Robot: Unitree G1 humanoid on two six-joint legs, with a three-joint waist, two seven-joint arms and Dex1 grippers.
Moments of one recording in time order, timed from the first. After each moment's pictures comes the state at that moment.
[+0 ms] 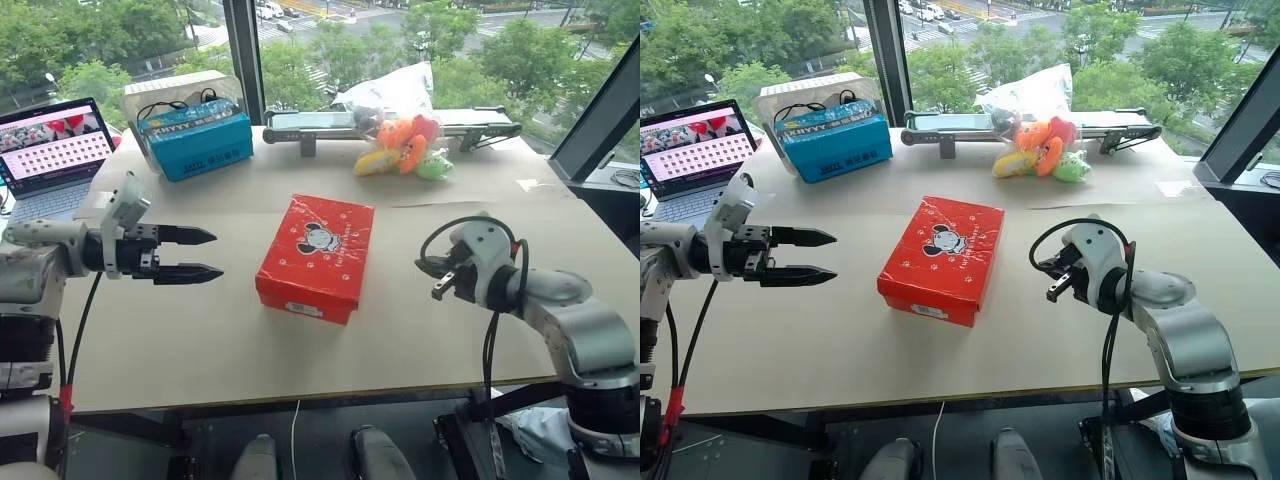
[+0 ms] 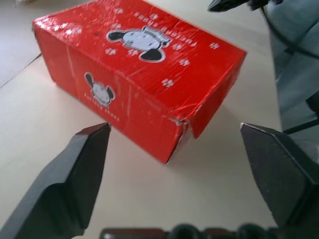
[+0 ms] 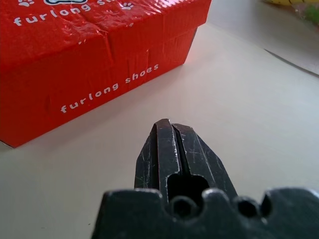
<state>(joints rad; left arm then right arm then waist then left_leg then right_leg) -0.64 0.96 0.08 0.25 -0.50 0.58 -1.51 -0.41 -0.69 -0.03 -0.36 0.28 0.90 0.68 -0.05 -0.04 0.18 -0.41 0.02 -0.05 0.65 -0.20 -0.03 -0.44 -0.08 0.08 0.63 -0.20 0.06</state>
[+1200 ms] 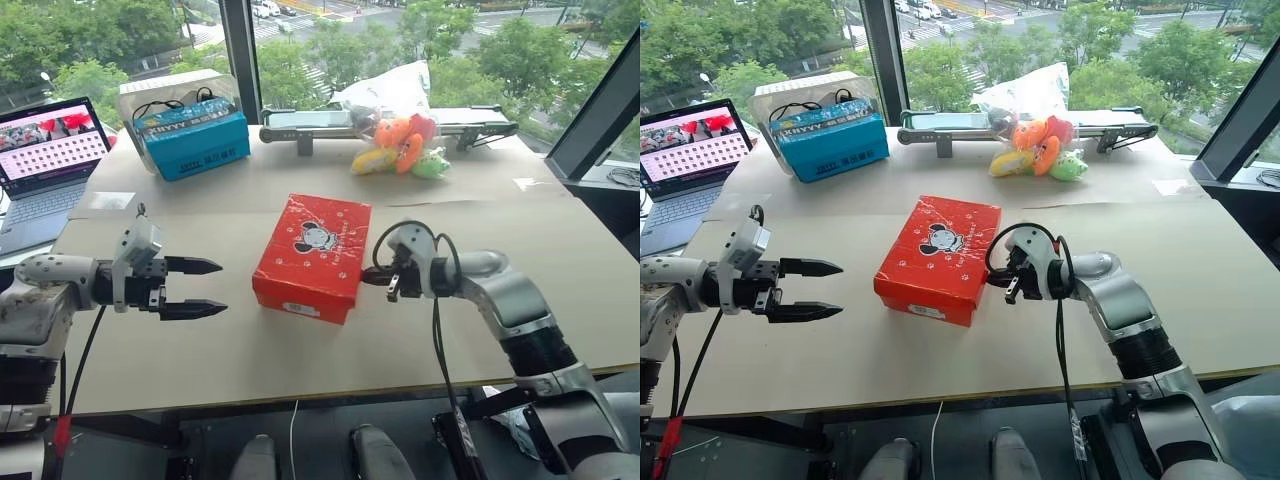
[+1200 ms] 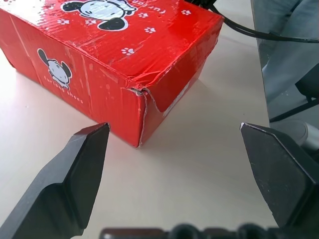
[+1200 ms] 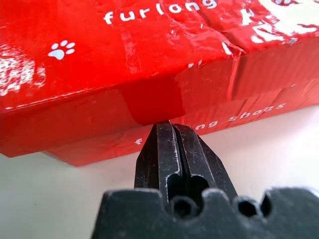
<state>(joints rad) -0.41 0.95 0.12 0.10 -0.51 0.46 -1.45 -0.68 -0.58 0.20 0.04 0.28 0.68 0.99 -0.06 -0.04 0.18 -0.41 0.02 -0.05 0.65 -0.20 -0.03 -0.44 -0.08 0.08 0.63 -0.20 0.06</state>
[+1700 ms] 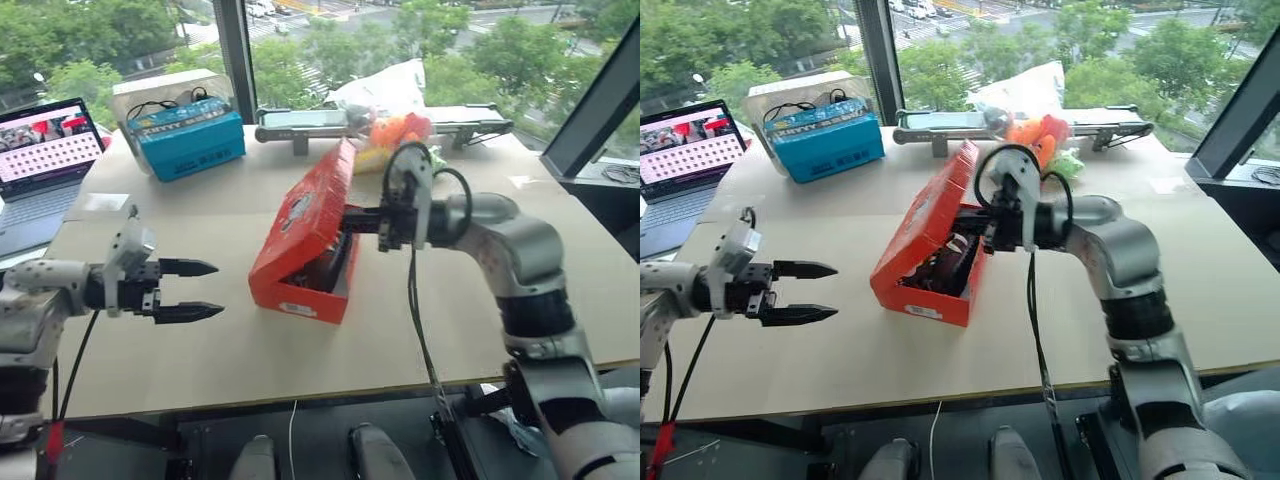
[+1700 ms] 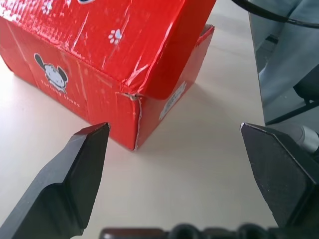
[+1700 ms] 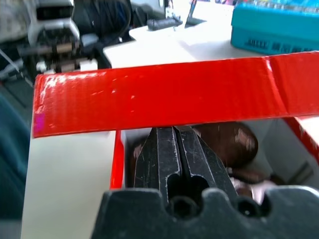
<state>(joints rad) -0.33 0.97 0.21 0.03 -0.57 0.50 -1.42 -0.98 -0.41 0.10 0.04 0.46 0.76 0.98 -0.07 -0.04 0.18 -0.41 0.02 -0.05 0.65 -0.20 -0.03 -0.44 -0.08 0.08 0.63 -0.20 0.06</state>
